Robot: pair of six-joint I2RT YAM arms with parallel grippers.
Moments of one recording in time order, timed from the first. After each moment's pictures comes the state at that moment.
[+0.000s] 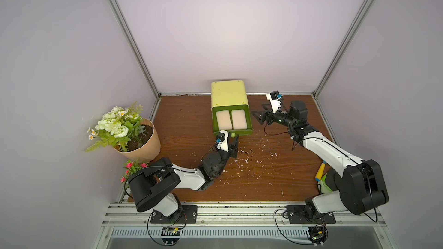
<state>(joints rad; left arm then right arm) -0.95 1.52 0.39 1.25 -0.48 -0.19 0.33 1.44 0.99 0.28 -0.53 0.15</state>
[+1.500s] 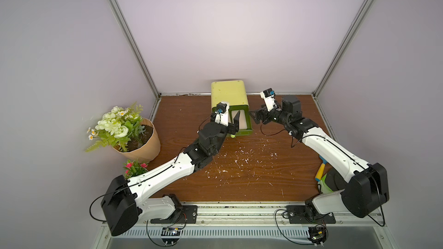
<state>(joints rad) -0.82 1.26 0.92 0.33 -0.42 -0.09 0.45 1.43 1.19 -0.13 -0.25 0.08</state>
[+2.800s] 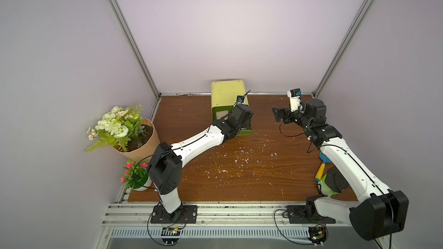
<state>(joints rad) -0.78 1.74 1.42 -0.27 -0.41 -0.40 0.24 1.22 1.08 -0.20 -0.12 0.04</state>
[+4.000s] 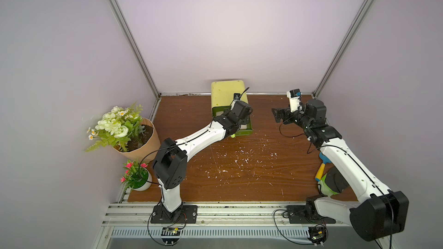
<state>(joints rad) -0.75 1.82 1.51 -0.33 -0.49 -0.42 0.24 1.22 1.07 -0.19 -0.14 0.03</state>
